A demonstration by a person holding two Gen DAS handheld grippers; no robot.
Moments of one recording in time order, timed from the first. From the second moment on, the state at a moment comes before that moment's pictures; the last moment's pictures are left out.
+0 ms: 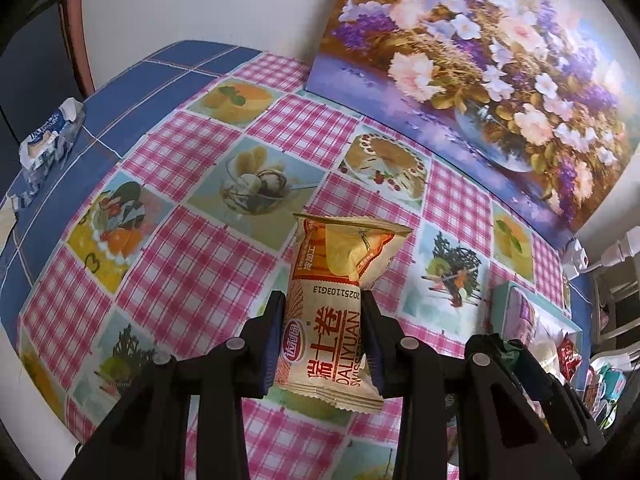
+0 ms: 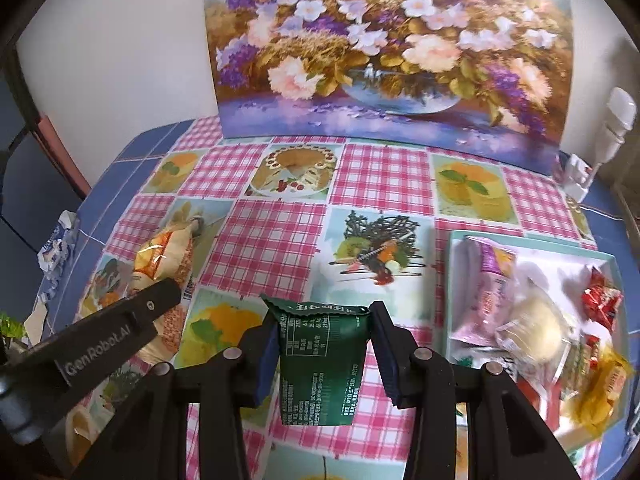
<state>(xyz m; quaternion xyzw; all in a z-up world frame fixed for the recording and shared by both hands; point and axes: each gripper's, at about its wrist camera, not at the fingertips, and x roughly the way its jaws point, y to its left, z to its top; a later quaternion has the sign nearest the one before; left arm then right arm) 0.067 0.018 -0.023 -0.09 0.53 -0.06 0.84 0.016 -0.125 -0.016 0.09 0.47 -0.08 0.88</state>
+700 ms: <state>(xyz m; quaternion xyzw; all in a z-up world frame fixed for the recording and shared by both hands) 0.007 -0.053 -0.008 -0.01 0.50 -0.15 0.85 -0.077 -0.201 0.019 0.15 0.41 -0.16 0.88</state>
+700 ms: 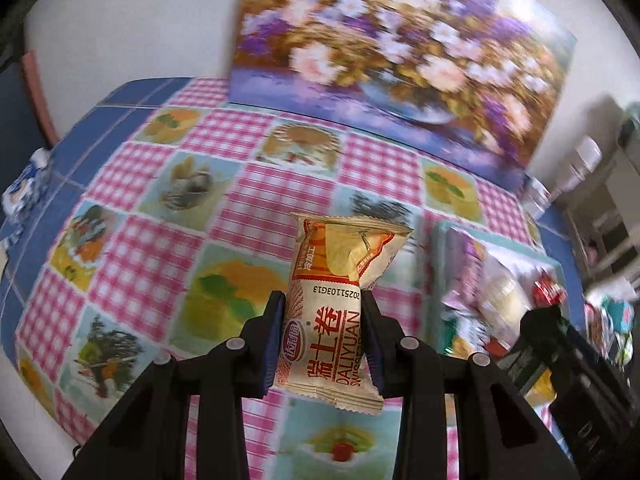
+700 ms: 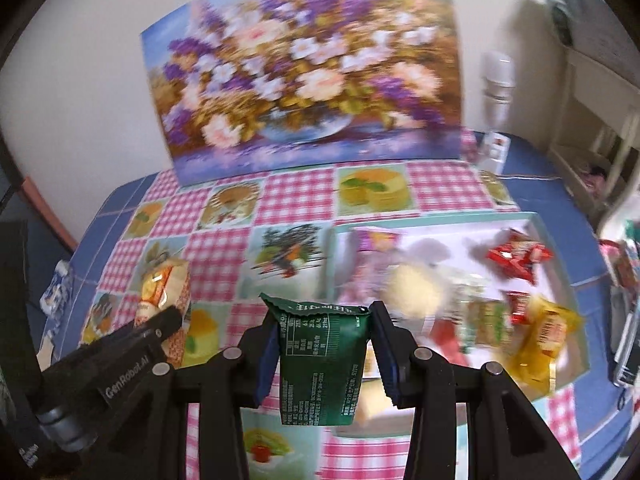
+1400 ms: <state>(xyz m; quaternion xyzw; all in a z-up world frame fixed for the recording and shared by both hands) -0.063 -0.179 -0.022 0.12 0.49 -0.30 0.81 -0.144 -0.315 0.005 0.23 0.42 -0.28 0.83</state>
